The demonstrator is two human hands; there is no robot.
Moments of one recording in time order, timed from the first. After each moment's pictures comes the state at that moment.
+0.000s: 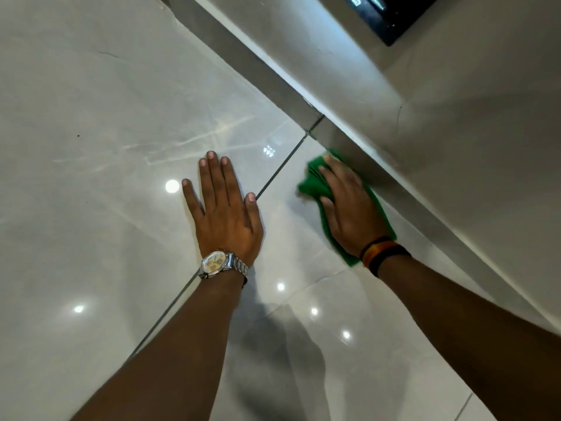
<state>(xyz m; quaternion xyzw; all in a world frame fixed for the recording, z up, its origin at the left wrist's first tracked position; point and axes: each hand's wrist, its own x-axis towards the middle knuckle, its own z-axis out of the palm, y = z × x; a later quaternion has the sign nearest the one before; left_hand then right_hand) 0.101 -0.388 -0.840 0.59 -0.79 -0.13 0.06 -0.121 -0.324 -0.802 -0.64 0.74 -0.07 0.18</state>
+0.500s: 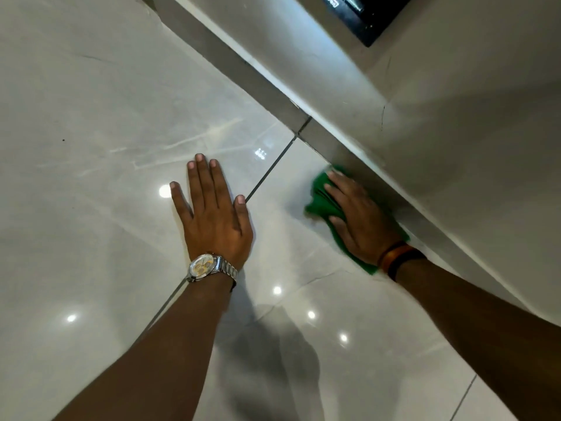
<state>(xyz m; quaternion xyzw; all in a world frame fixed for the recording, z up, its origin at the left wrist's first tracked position) 0.102 -0.388 -0.839 0.59 -0.79 -0.12 0.06 -0.158 -0.294 -0.805 -0.69 0.69 -0.04 0.19</state>
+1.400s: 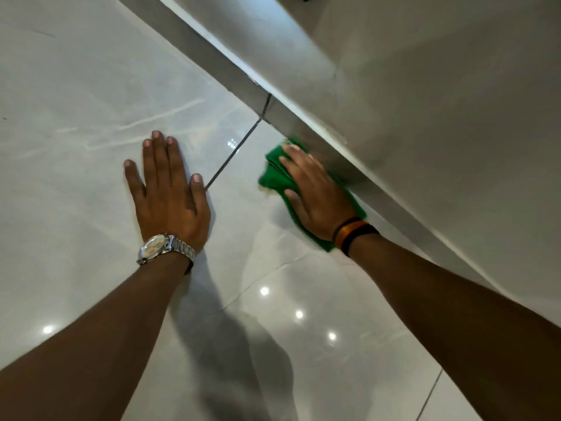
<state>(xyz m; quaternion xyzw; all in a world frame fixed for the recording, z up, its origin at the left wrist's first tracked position) 0.110 -0.396 -0.847 0.58 -0.80 -0.11 0.09 -0.148 -0.305 -0.810 -0.70 0.69 -0.07 0.16</state>
